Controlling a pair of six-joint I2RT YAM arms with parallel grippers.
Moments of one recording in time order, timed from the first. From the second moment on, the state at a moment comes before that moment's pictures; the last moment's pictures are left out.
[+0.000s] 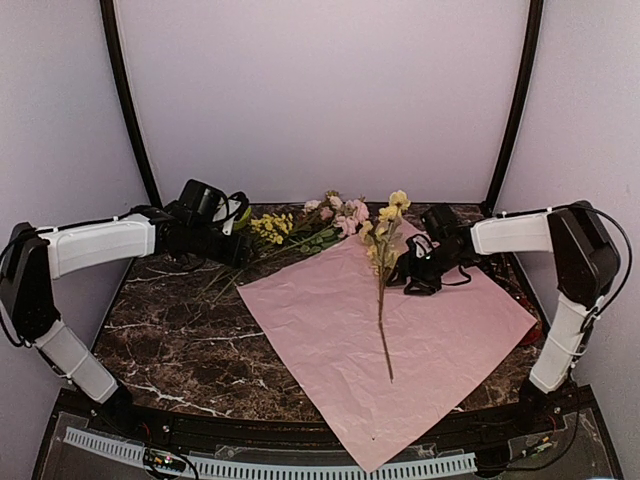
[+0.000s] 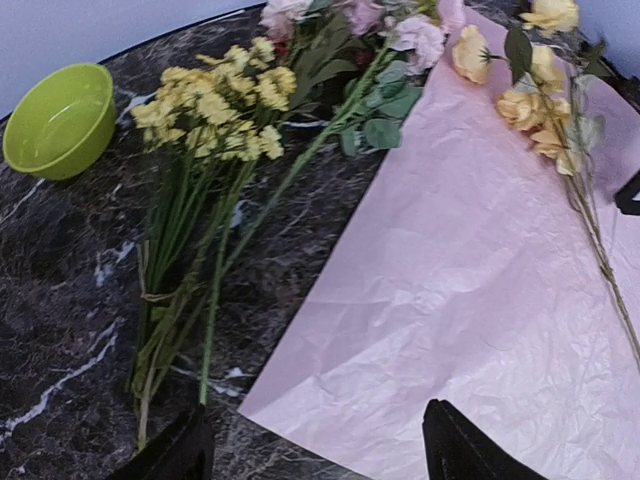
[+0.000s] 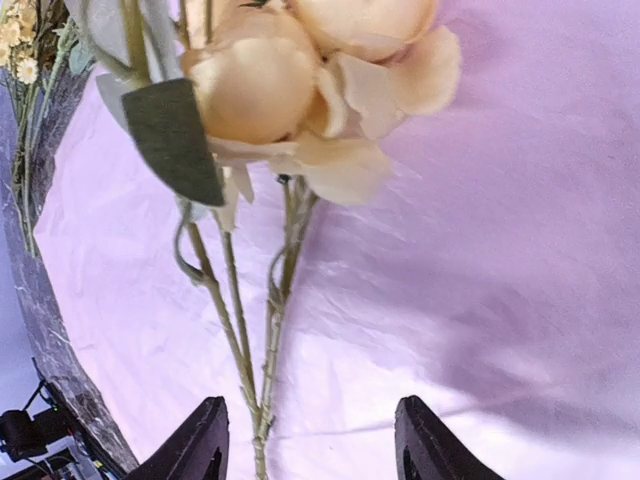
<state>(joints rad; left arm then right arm) -0.52 1.54 1.10 -0.36 0.03 -0.12 0.43 1.81 1.11 -0.40 -0.42 0.57</state>
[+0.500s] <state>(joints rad) -0.30 1.91 1.41 -0.55 -0.10 0.03 0.49 1.61 1.14 -0.52 -0.13 0.50</state>
